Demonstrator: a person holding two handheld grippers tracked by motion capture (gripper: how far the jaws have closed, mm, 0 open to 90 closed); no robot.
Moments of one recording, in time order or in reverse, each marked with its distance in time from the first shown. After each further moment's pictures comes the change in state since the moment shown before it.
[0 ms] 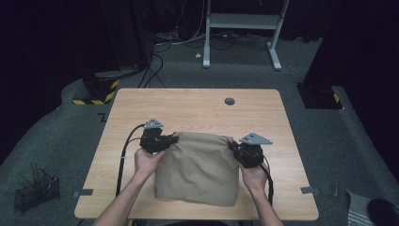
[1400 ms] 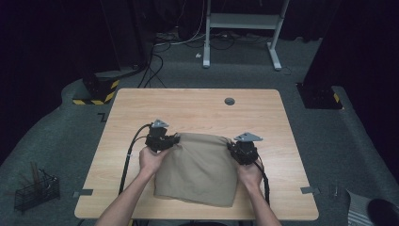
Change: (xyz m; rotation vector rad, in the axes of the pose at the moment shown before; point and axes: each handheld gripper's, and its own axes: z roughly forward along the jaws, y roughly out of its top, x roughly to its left) left arm 0.015 -0.008 0.035 0.064 0.062 -0.012; right arm -0.011 -0.015 0.040 0.115 -0.055 0.010
